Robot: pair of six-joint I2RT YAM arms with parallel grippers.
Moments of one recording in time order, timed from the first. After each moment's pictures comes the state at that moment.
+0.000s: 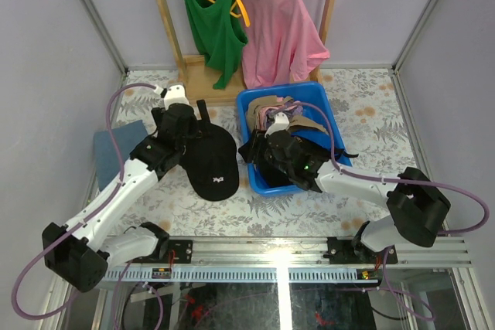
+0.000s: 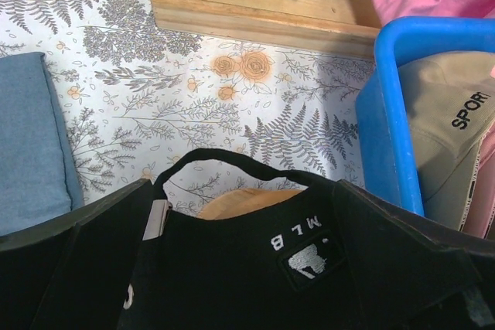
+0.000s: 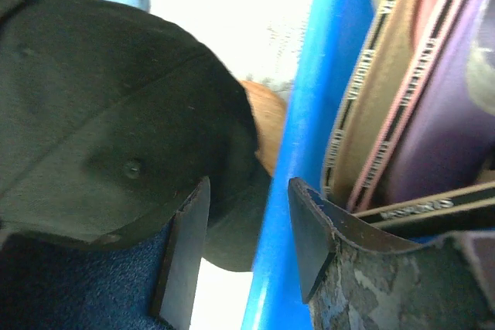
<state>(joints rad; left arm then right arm) -0.50 1.09 0.97 -0.40 -0.49 -0.41 0.92 1.46 0.81 0.27 0.17 0.74</state>
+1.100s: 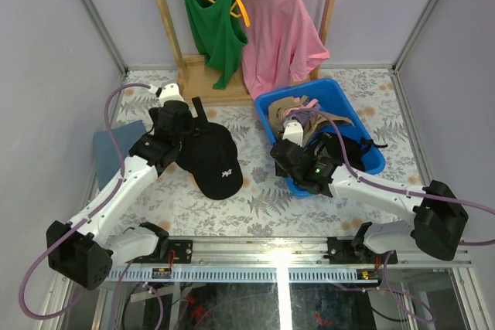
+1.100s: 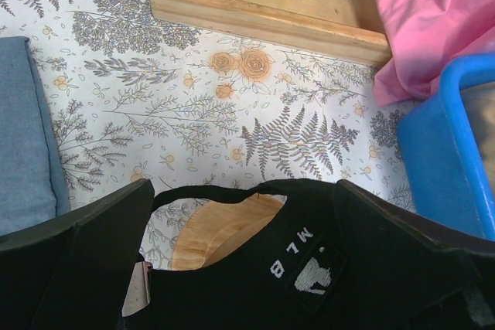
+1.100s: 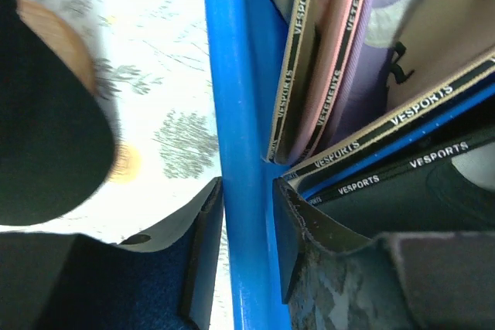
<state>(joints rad) -0.42 1.12 0.96 -0.37 -0.40 -0.45 0.95 1.33 0.86 -0.32 0.49 0.56</state>
